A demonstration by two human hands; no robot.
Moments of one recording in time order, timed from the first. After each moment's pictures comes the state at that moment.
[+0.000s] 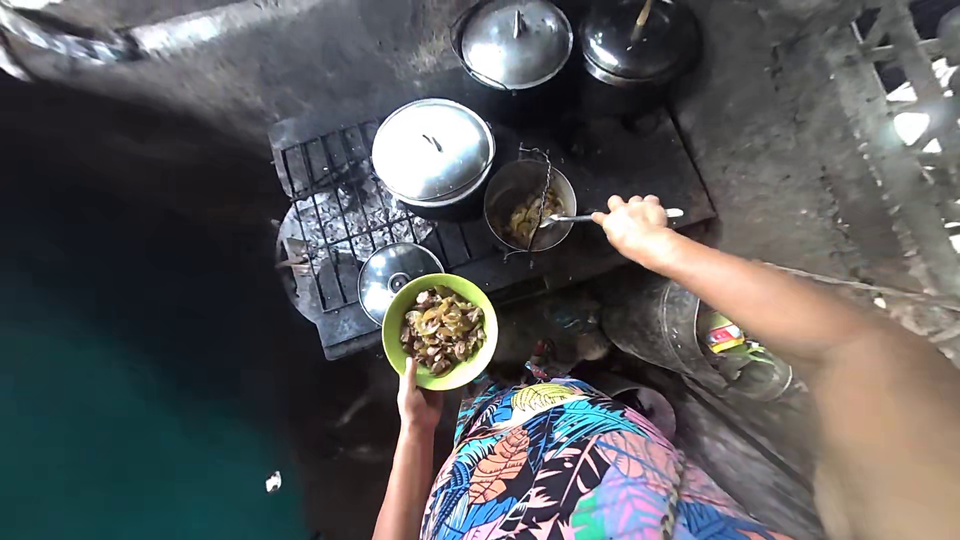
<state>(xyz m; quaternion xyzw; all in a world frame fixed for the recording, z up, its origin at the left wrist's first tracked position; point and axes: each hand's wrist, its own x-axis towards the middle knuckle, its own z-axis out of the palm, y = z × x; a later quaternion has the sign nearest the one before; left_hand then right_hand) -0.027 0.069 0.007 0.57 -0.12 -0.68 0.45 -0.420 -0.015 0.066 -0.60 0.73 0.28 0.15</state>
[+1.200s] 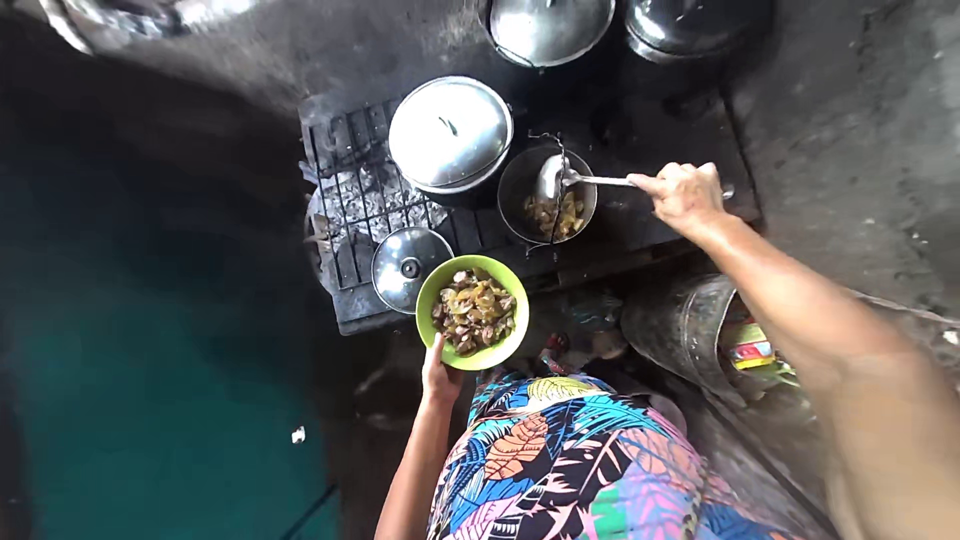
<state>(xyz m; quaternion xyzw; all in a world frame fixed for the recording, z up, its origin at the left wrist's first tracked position) -0.072 0.070 0.005 0.56 -0.13 -0.70 0.43 -0.515 -0.020 0.024 -0.67 0.73 0.00 0.13</state>
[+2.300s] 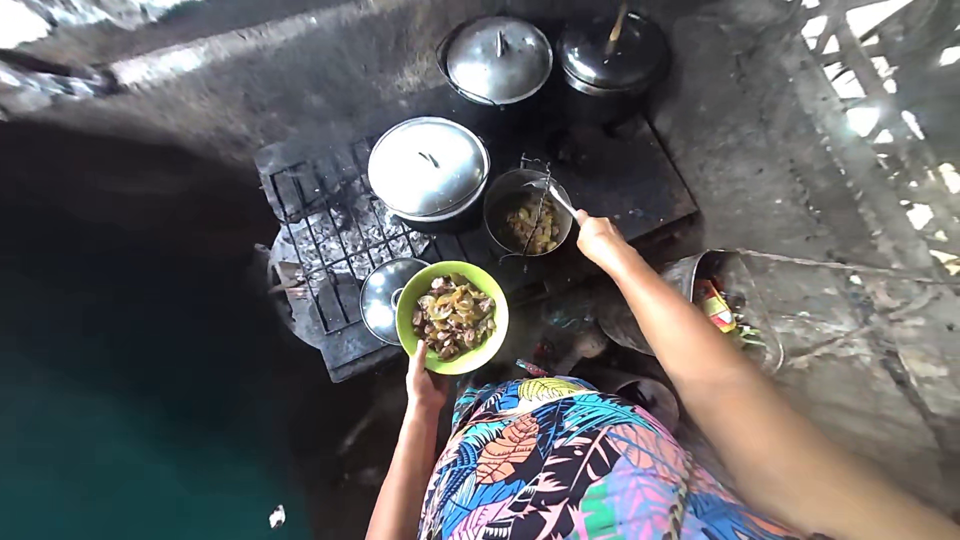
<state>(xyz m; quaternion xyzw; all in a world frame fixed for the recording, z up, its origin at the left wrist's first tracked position) -0.023 0.016 -0.001 0.53 -0.14 -0.74 0.40 -0.371 -0.033 0.051 -0.38 0.87 0.06 0.32</state>
